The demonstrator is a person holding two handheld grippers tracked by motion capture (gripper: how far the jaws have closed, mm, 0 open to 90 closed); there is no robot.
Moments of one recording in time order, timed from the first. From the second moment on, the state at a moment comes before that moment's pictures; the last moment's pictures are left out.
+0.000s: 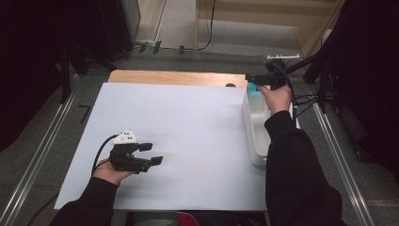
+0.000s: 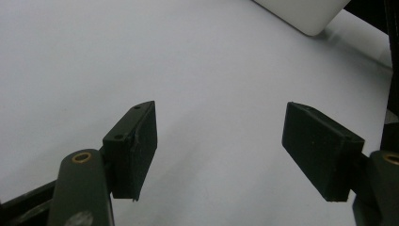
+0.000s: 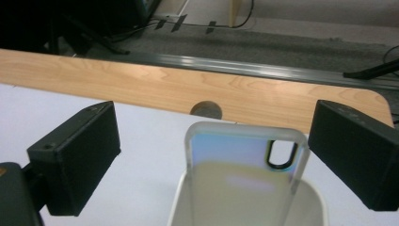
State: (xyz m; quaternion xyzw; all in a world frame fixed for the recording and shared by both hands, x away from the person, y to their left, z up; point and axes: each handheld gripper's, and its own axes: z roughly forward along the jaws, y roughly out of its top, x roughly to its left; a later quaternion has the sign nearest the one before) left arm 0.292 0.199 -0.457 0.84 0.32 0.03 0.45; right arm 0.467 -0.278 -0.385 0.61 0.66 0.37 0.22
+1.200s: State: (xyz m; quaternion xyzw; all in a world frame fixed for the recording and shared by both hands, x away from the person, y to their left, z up) left arm 0.292 0.201 -0.456 0.83 0.32 0.02 0.45; right arm 0.410 -0.248 -0.370 0.51 0.74 0.41 0.17
